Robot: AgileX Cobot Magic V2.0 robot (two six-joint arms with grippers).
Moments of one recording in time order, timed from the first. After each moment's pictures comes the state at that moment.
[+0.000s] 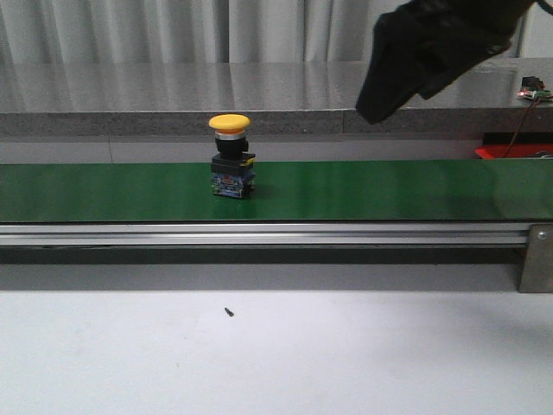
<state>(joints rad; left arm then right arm) 0.02 0.64 -0.70 -0.29 0.77 0.28 0.35 1.51 -1.17 0.31 0.62 -0.56</state>
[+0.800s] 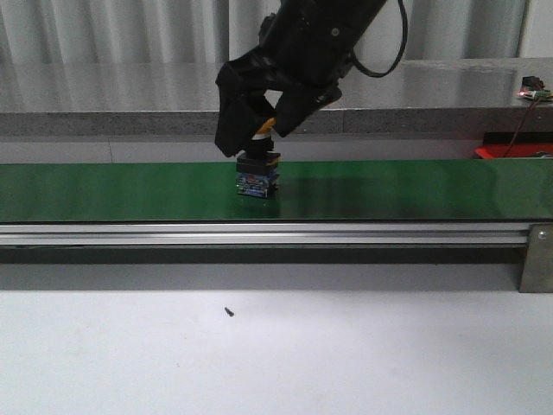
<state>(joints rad) 0.02 0.64 -0.70 -0.29 0.77 0.28 0.52 1.90 -1.52 0.41 0.61 -0.56</state>
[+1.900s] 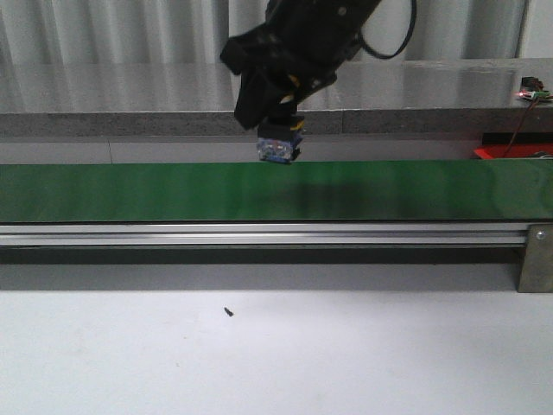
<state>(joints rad) 0.02 0.64 -0.70 -0.29 0.77 0.28 0.49 1.84 -1.52 0.41 0.62 -0.54</state>
